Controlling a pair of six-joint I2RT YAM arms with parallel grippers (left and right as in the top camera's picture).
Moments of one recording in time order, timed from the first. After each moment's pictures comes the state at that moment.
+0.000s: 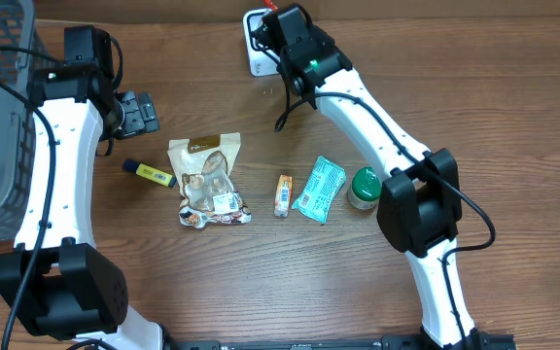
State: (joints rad) left arm 0.10 1.77 1.67 -1.16 -0.15 -0.23; right arm 0.51 2.34 2.17 -0.62 0.51 -0.62
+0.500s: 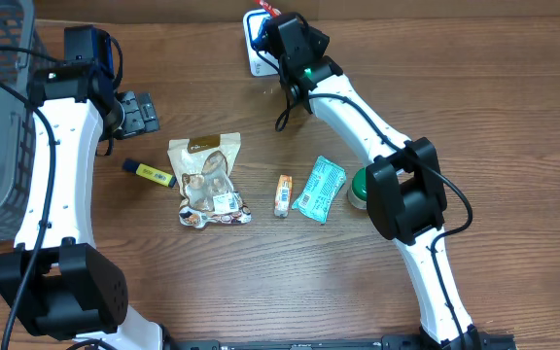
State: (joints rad) left arm 0.10 1.77 1.67 -1.16 -0.15 -0.23; right arm 0.49 2.47 2.17 -0.42 0.60 -0.82
